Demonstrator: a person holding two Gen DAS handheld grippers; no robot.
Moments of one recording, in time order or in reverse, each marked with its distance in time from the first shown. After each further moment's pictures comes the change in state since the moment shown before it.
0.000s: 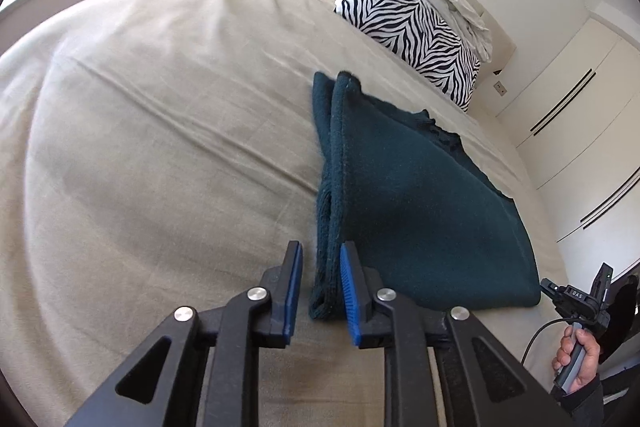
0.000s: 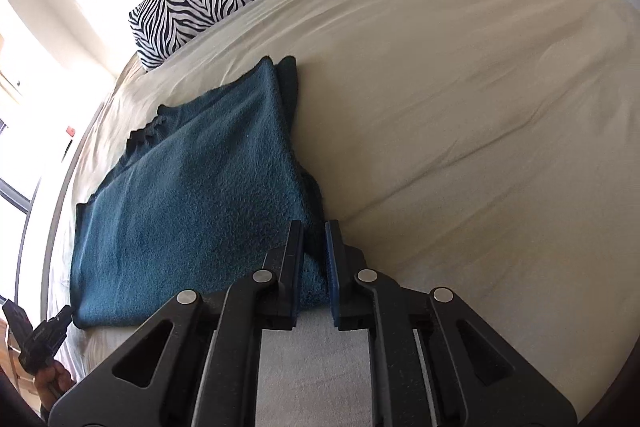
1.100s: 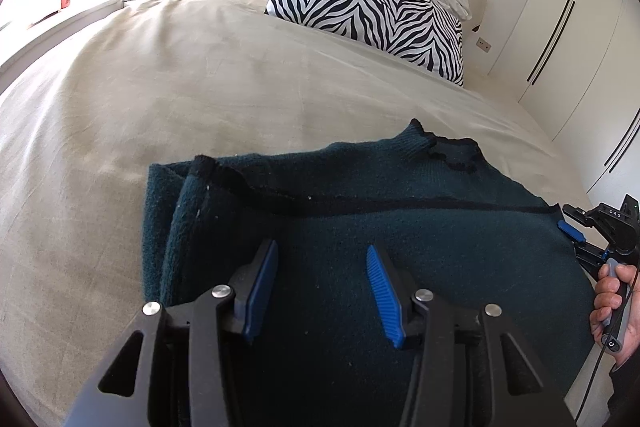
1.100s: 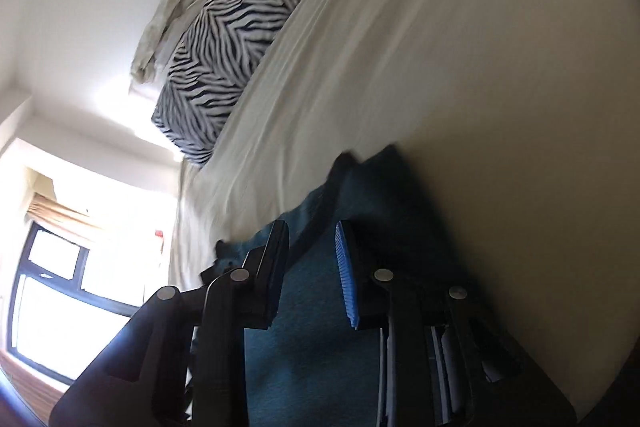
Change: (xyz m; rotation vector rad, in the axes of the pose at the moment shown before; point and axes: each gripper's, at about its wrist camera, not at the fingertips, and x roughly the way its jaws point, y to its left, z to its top) left arm 0.165 -0.083 0.083 0.251 0.001 0.037; right arm 0.135 0.001 0.107 0.408 -0.070 0.250
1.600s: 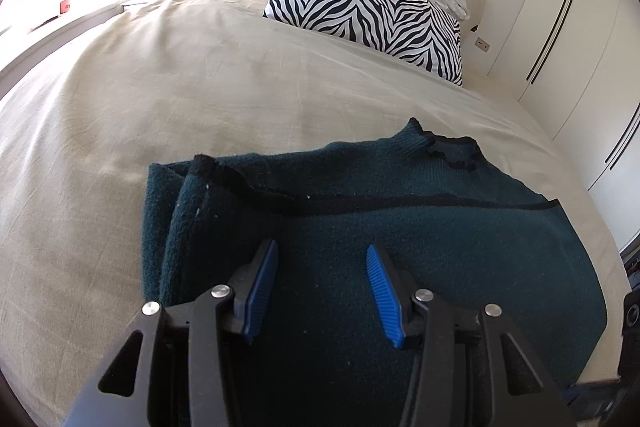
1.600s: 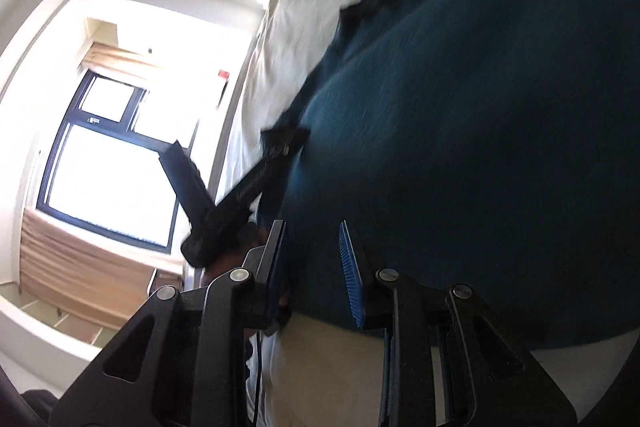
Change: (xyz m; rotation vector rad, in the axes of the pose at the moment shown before) left arm -0.001 -0.002 -0.002 0.008 -0.010 0.004; right arm 0.003 0.110 -0.246 -0.311 0.600 0.311
